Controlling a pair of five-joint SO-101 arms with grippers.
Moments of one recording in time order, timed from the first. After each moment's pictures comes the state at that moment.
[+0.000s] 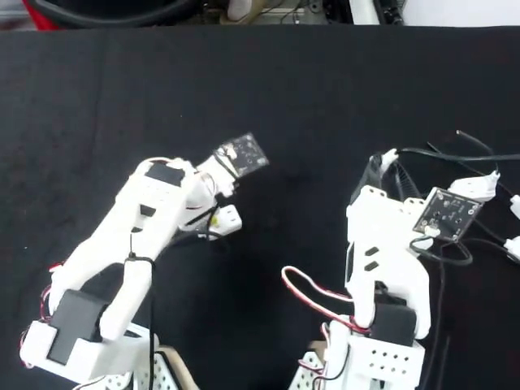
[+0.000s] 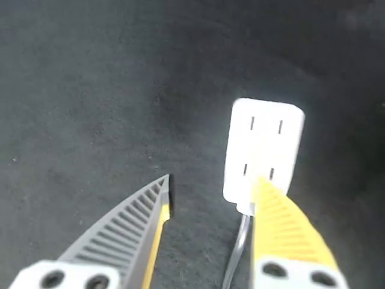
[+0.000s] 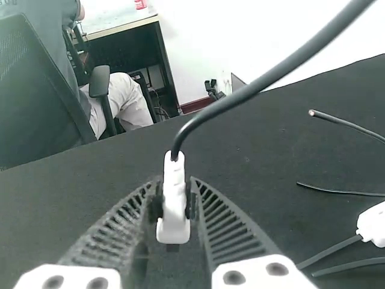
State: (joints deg) left arm 13.5 -9.2 35.5 51.2 -42.9; right arm 11.4 -92.7 79.9 33.9 -11.2
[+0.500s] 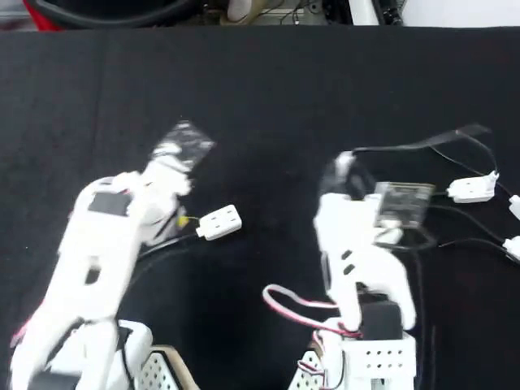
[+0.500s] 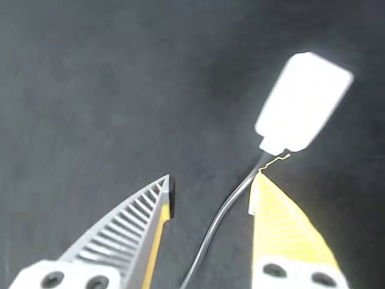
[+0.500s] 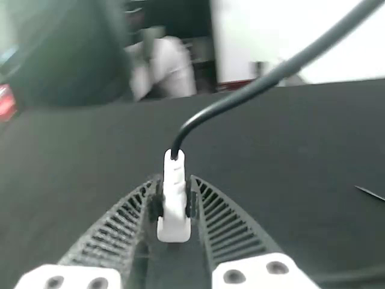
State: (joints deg) left arm 2.8 -35.5 46.9 60.4 -30.7; right arm -0.9 -93.3 82.5 34.6 -4.6
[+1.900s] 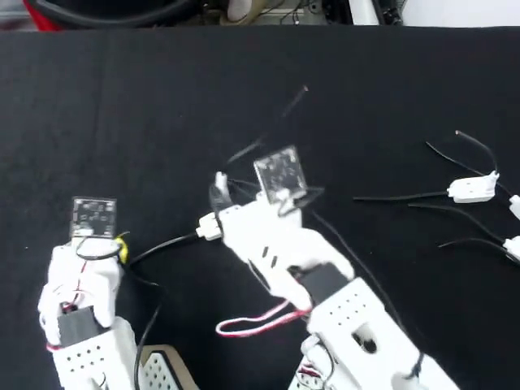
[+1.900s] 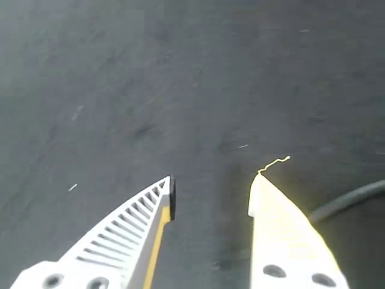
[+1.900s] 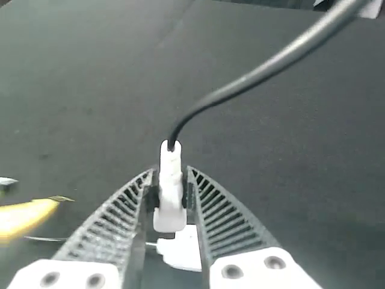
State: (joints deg) left arm -25.8 -103.6 96.2 58.6 -26.4; right arm -34.8 -58.6 73.5 20.4 -10.6
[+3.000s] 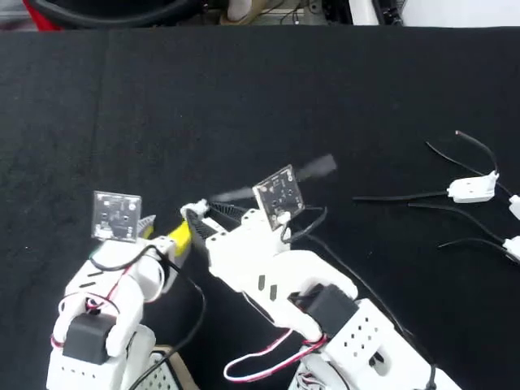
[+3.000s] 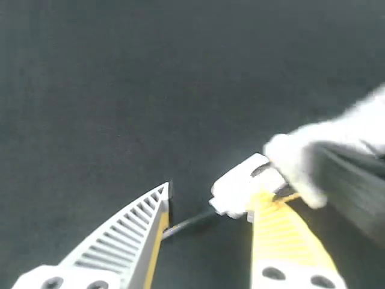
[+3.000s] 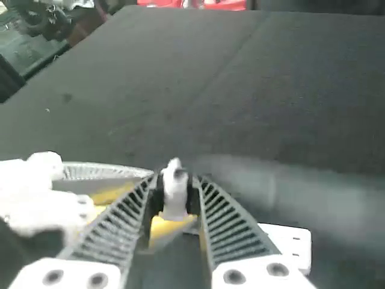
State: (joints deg) left arm 7.1 -104.0 79.2 65.9 4.9; right arm -45.1 -71.1 72.7 31.6 -18.3
